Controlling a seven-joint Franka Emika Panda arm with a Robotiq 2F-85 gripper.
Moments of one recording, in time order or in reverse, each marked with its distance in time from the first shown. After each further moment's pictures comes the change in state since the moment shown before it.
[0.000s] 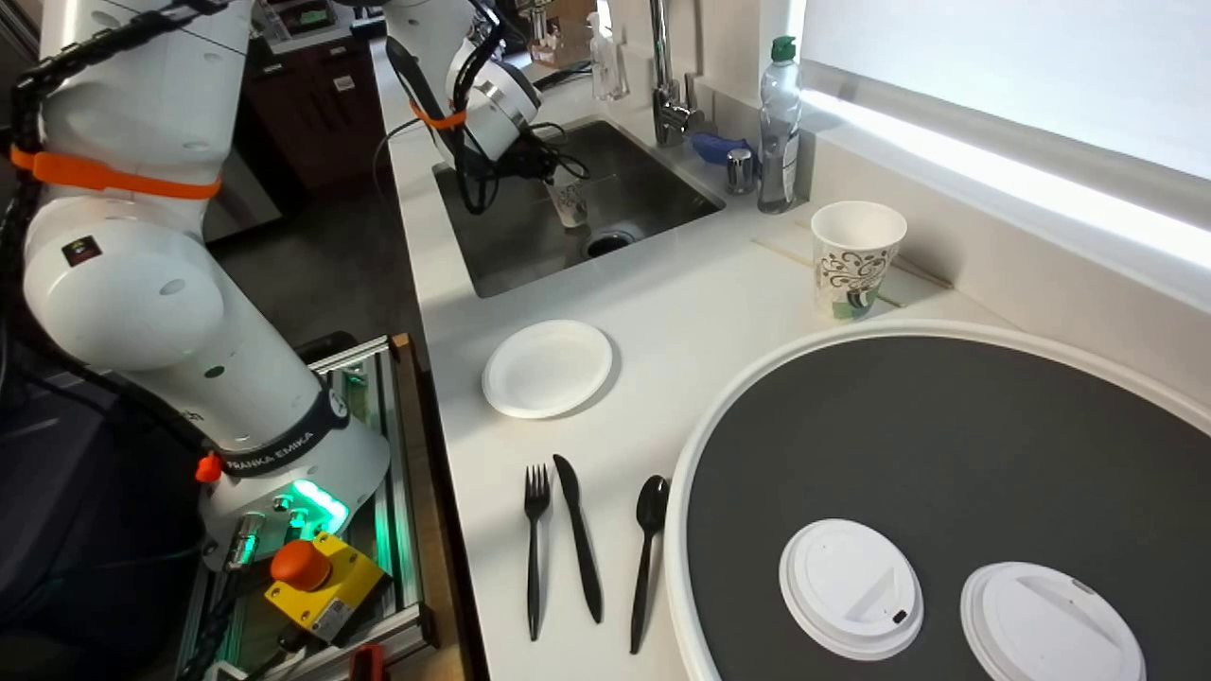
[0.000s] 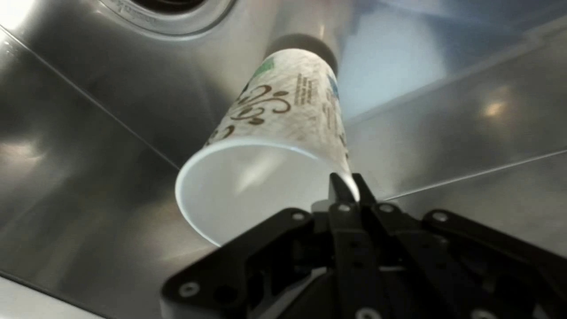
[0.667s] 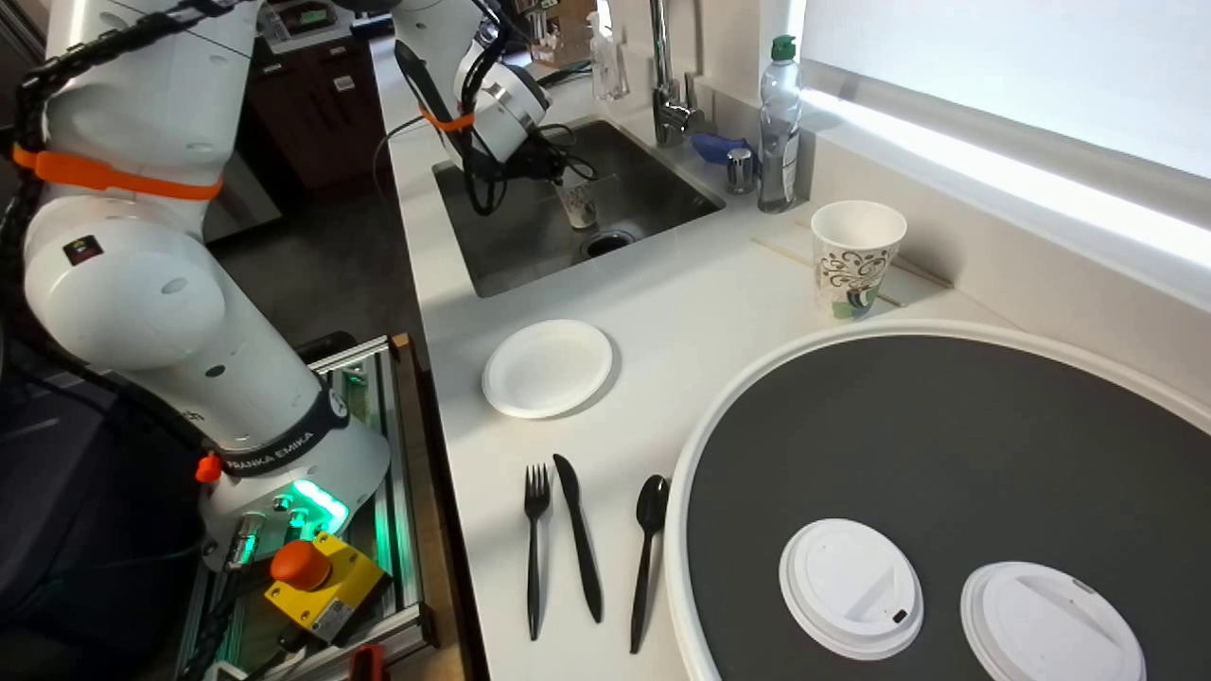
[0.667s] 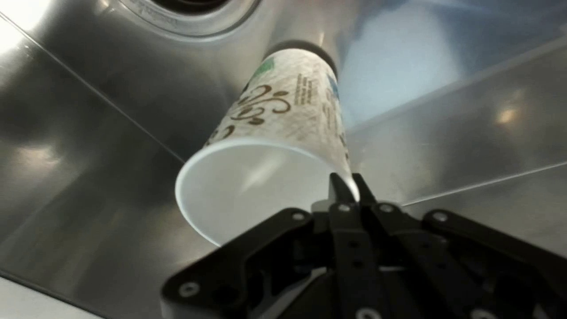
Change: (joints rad) arm 0.009 0.020 -0.029 0.030 0.000 0.000 0.000
